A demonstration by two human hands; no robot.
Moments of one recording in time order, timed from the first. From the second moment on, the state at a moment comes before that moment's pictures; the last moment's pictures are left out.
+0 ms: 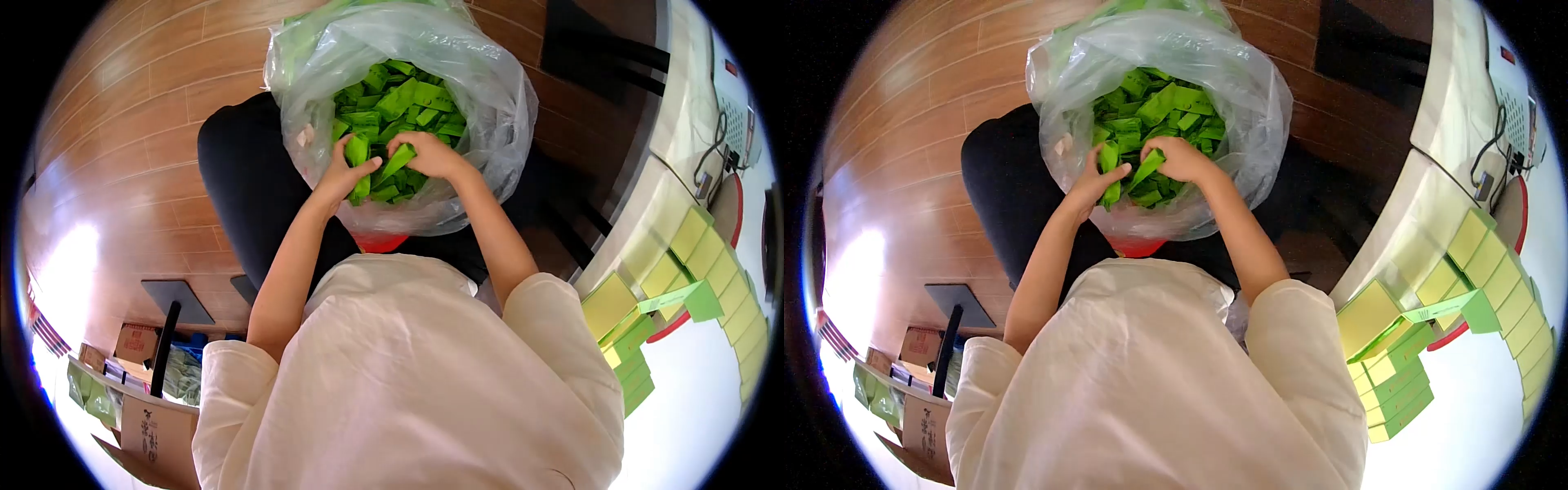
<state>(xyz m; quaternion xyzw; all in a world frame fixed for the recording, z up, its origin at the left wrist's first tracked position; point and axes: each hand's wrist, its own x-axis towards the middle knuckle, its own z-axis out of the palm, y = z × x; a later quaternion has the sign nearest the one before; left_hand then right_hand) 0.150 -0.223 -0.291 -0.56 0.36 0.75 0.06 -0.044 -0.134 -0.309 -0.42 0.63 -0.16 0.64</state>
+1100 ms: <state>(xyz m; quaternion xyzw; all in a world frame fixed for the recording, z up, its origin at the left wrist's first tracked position) 0.142 -0.226 -0.254 -0.51 0.40 0.75 -0.13 -0.070 -0.110 -0.247 -0.40 0.80 -0.29 0.35</state>
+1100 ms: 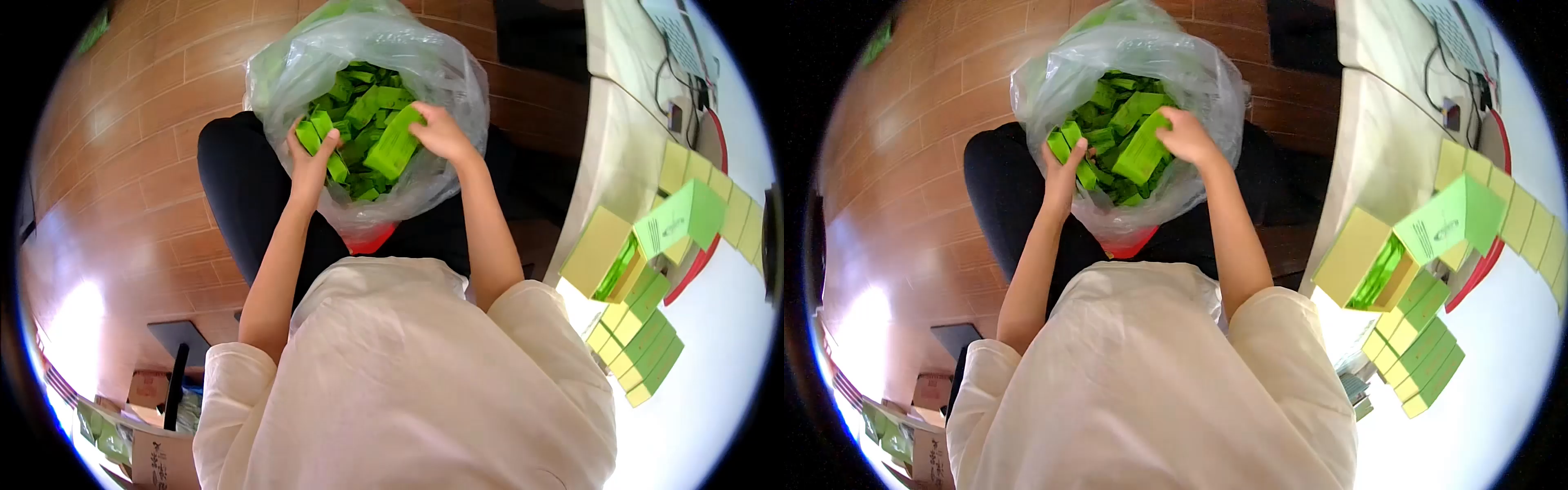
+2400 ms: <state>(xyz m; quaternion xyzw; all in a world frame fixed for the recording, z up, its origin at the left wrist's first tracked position) -0.122 0.065 0.019 0.15 0.89 0.40 -0.12 -0.116 0.226 0.033 0.04 0.67 -0.73 0.13</state>
